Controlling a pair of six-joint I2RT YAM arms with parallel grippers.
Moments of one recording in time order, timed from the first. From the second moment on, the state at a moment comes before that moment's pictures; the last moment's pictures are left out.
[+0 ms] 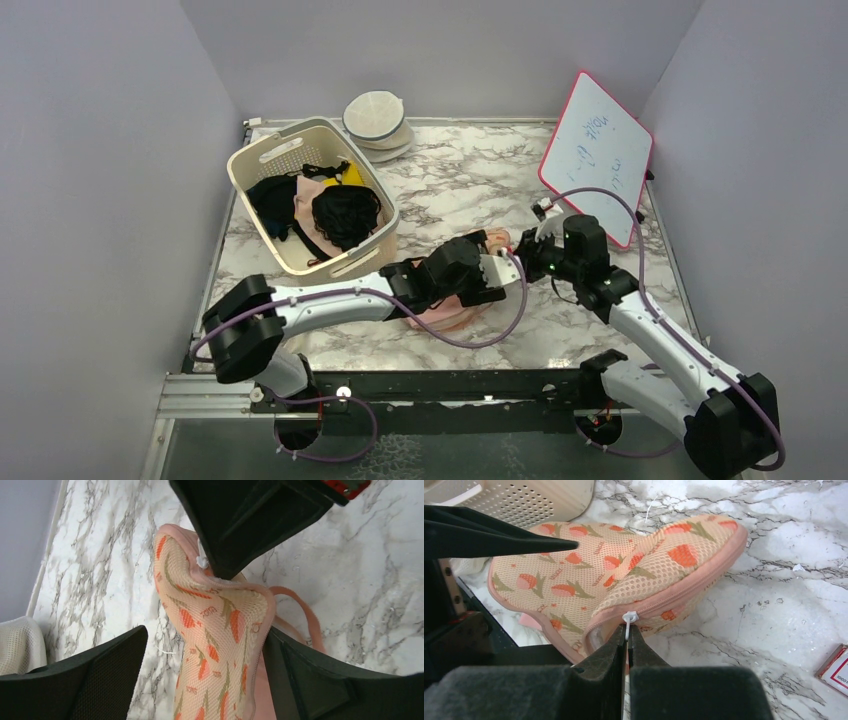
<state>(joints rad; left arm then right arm) -1.13 1.54 0.99 0.01 -0.18 0.43 0.40 0.95 0.57 -0.15 -0.41 0.27</state>
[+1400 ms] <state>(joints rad) -1.17 1.52 1.00 0.03 -0.16 0.37 0.40 1.00 0.65 -0.28 -0.21 0.29</state>
